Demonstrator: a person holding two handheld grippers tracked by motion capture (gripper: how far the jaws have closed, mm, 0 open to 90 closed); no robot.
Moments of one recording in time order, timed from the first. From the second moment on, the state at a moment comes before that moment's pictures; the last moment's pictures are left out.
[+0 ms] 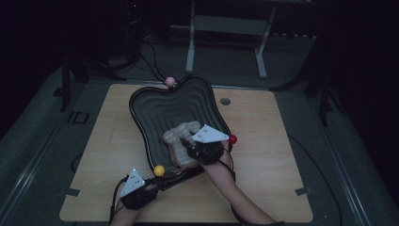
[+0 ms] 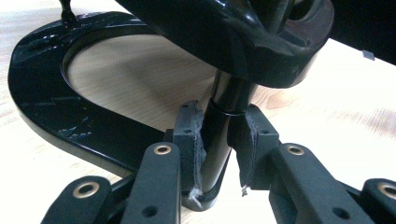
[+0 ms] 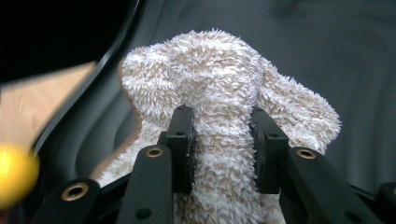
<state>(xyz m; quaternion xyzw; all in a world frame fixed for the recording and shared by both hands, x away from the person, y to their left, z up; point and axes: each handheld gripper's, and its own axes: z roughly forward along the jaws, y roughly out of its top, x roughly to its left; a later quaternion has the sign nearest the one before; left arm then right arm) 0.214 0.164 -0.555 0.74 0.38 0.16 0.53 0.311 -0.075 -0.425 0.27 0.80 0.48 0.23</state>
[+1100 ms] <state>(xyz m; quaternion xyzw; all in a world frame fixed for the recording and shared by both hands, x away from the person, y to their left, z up) 0.214 0.166 -0.554 0.74 0.39 0.16 0.52 0.408 0.013 -0.382 0.30 0.81 0.44 0.26</state>
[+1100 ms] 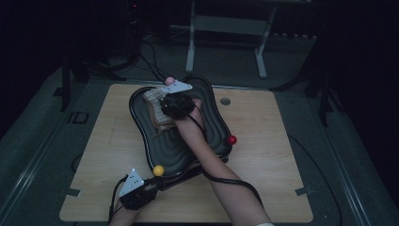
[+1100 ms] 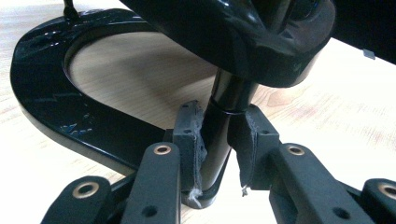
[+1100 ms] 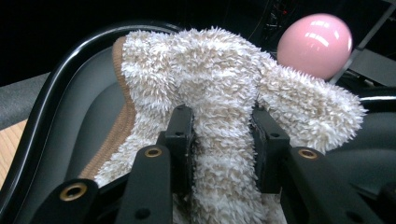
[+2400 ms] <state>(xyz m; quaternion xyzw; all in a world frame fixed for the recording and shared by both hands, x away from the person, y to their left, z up) 0.214 0.166 -0.554 0.74 0.39 0.15 0.52 0.315 -0.040 -0.444 0.24 0.82 0.44 0.26</state>
